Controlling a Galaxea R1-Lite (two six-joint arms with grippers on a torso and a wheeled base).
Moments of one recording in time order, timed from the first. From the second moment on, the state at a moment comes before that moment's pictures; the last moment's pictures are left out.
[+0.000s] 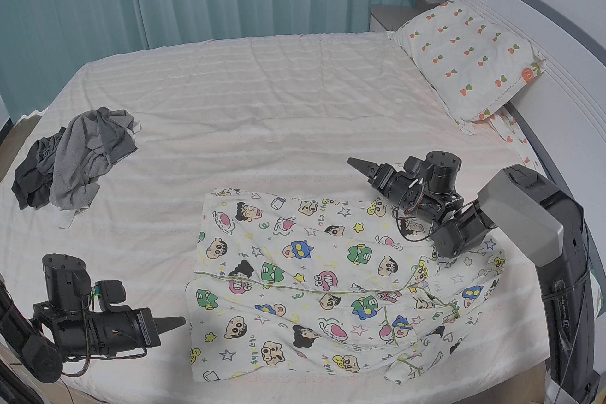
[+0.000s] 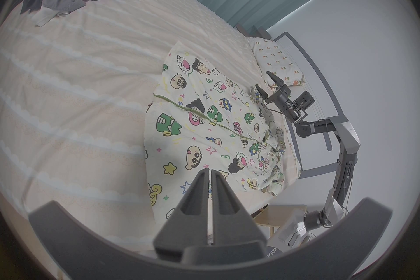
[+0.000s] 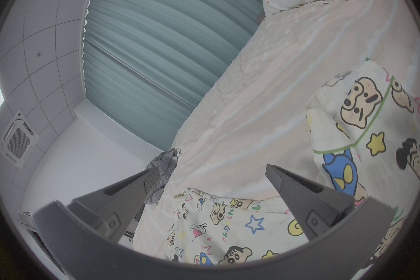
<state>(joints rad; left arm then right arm) -0.17 1.68 -0.02 -1.02 -0.45 -0.51 0.31 2.54 -1.41 -1.10 0.33 0.82</state>
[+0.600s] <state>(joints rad) -0.17 1.68 -0.02 -1.02 -0.45 -0.51 -0.01 2.37 -1.22 -0.91 0.51 0.63</state>
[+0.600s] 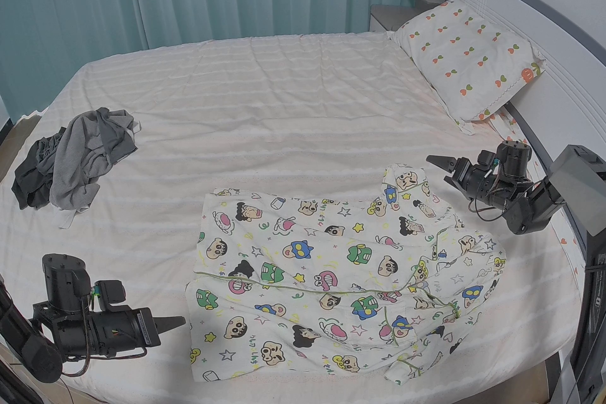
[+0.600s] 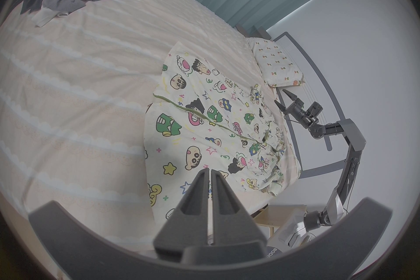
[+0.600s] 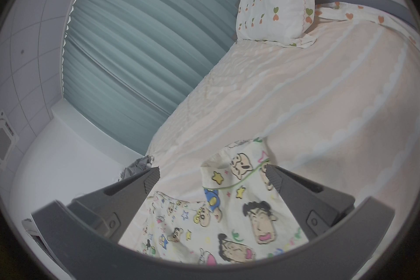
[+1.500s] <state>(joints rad) -0.17 1.68 -0.02 -1.02 -0.45 -0.51 0.03 2.59 -1.50 -0.84 0.51 0.48</state>
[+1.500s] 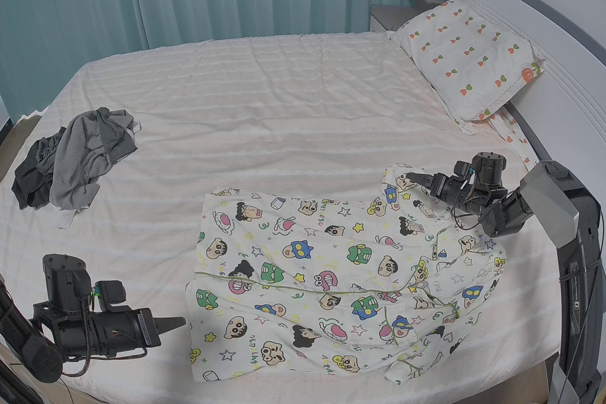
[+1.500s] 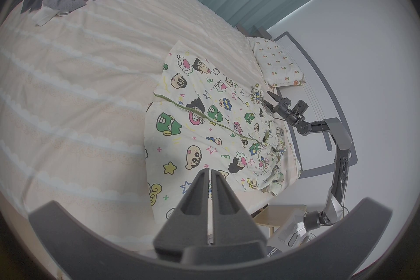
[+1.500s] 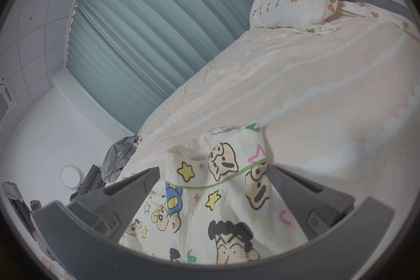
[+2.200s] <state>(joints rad) -0.17 1.68 -0.02 -1.02 -0.45 -0.51 0.02 2.62 -1.51 -0.84 0.51 0.44</state>
